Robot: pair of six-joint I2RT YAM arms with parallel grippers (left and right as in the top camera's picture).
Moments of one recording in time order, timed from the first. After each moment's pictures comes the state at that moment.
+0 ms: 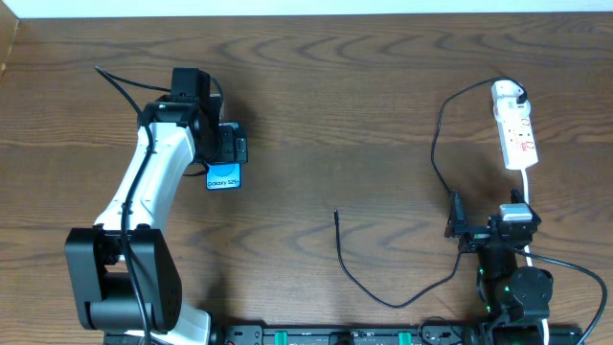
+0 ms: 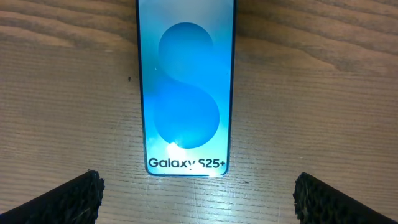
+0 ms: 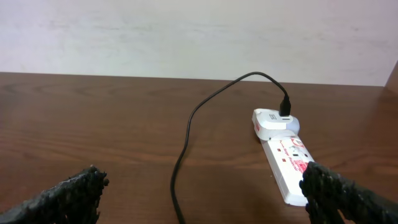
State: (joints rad) left arm -0.03 1.70 1.26 -0.89 0.03 -0.10; right arm 0.05 0.01 0.01 -0.07 0.02 -0.01
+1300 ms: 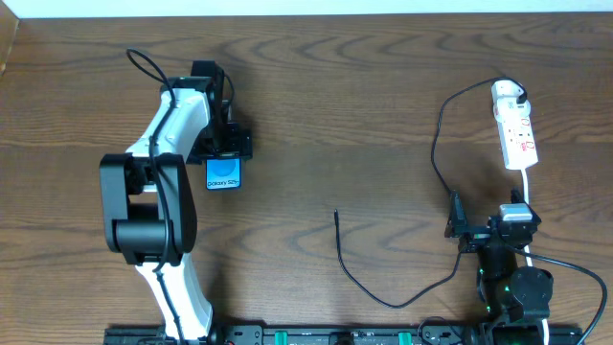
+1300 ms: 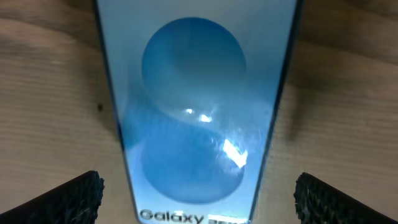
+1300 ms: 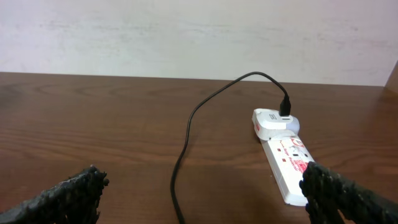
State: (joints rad) left arm -0.03 2.06 1.49 -1.02 -0.01 -0.12; right arm 0.05 0.01 0.01 -0.07 0.02 -0.01
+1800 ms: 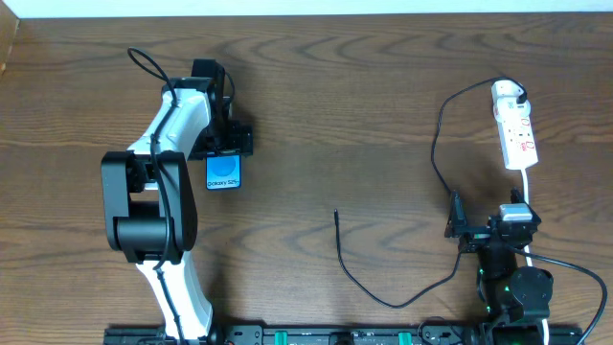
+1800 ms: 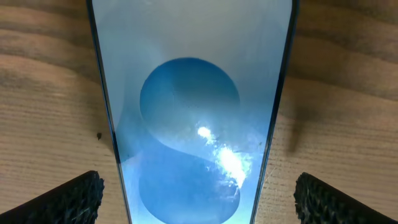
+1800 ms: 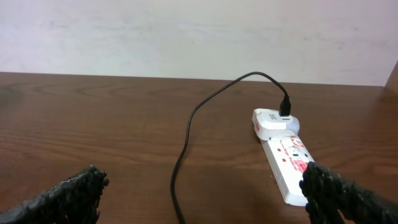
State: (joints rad) left arm -0.03 2.07 1.49 -0.96 -0.01 -0.12; right arm 0.05 0.01 0.01 -0.07 0.02 -0.01
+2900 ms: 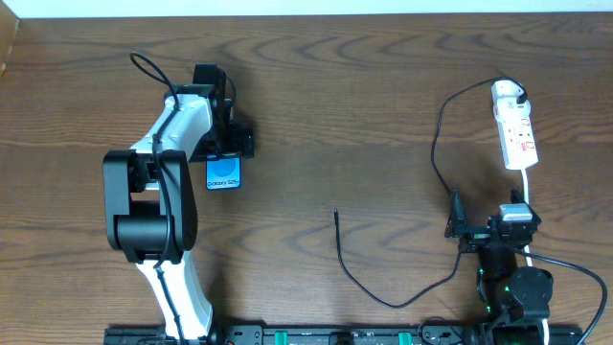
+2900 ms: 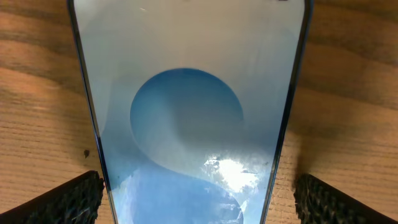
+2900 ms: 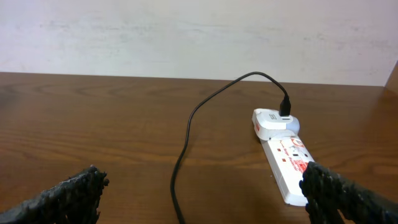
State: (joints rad) left arm -0.03 2.07 1.44 -0.88 -0.01 -0.12; right arm 0.05 0.01 0.01 -0.07 0.02 -0.01
